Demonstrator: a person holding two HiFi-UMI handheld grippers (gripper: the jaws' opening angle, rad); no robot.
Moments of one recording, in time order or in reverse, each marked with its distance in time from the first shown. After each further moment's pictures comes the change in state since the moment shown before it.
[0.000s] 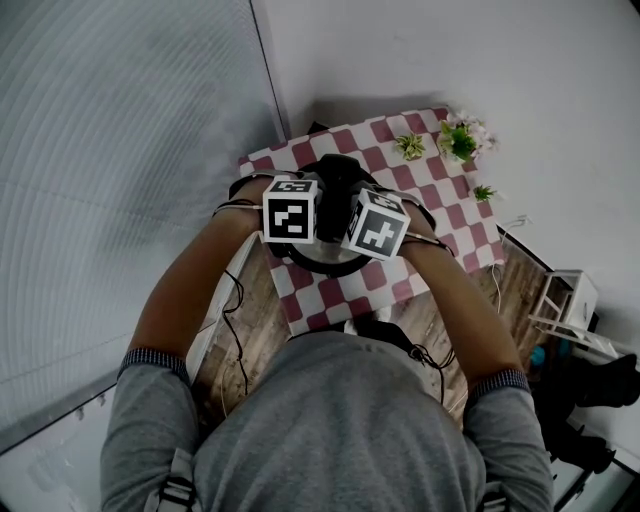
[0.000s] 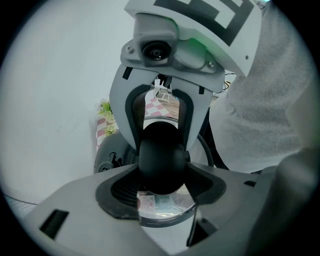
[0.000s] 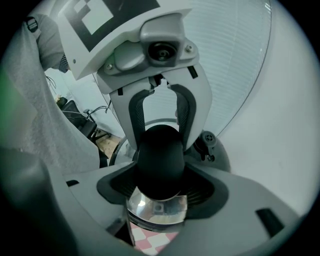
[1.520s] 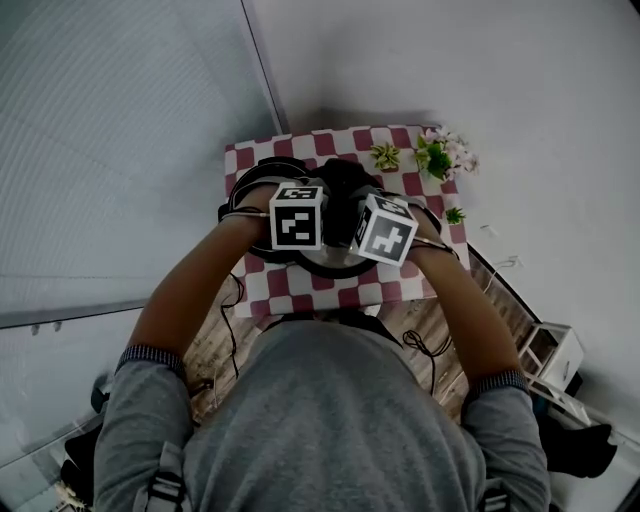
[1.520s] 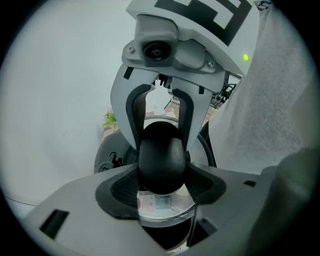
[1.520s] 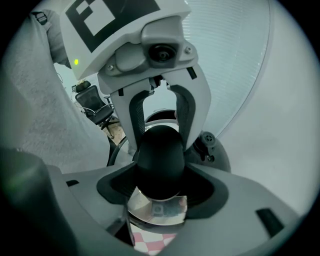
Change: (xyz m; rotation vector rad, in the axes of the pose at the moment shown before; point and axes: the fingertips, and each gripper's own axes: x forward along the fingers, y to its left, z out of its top) left arm 0.049 0.008 0.144 -0.195 0.028 0.136; right arm -0.079 -0.007 -0.130 -0.224 -0.042 0.057
